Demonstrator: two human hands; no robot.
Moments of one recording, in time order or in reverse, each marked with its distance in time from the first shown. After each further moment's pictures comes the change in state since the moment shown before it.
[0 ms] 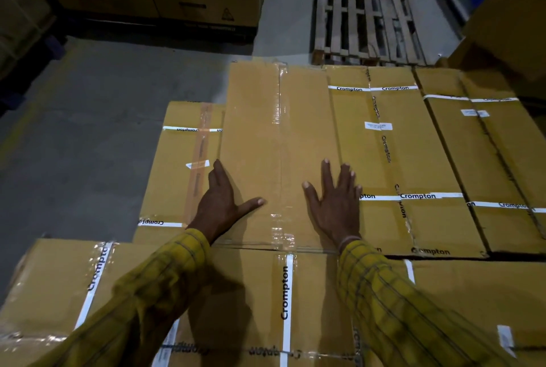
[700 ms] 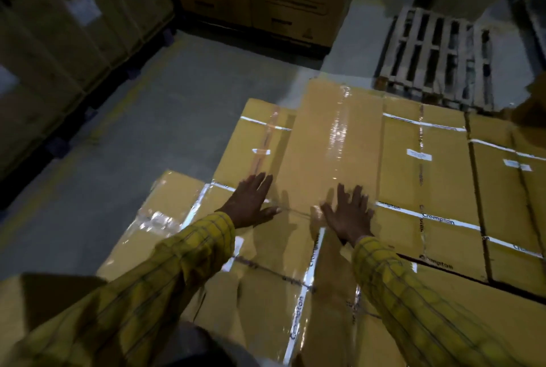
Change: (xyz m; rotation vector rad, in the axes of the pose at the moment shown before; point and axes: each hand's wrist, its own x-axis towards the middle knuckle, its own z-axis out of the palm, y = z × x) left_hand -0.137 -0.016 -0.089 0.344 -0.183 0.139; right_hand -0.084 -0.066 -0.094 0.000 -0.474 -0.089
